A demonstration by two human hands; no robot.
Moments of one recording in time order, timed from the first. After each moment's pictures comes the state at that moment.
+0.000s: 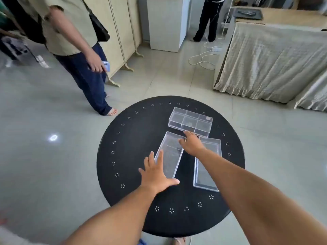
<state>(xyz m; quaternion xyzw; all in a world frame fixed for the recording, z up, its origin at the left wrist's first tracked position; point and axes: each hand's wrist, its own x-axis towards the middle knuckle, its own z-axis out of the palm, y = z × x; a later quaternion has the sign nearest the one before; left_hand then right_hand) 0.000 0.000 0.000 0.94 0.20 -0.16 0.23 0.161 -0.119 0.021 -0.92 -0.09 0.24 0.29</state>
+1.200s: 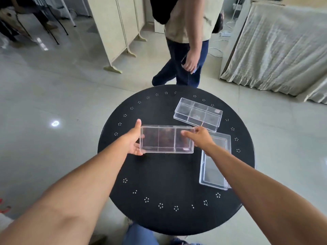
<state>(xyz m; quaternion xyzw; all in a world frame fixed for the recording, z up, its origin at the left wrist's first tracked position) 0.087 0.127 0.032 0.60 0.48 -0.22 0.60 0.175 -0.121 -0.004 -0.85 0.01 0.23 0.47</state>
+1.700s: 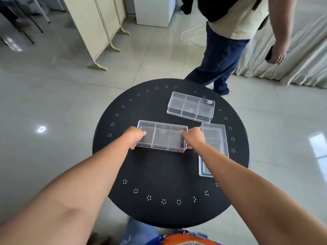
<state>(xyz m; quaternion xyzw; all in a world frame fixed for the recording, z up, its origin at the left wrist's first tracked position) 0.110 0.124 0.015 0.77 0.41 -0.25 0.42 0.154 -0.102 -0.005 -0.88 0.13 0.23 0.39</state>
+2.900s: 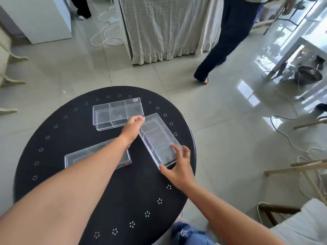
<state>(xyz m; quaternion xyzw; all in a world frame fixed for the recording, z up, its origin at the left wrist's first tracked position) 0.193 -0.075 0.000 0.81 0.07 -0.23 0.54 0.006 -0.223 -0.042 -0.88 0.17 0.00 0.45</state>
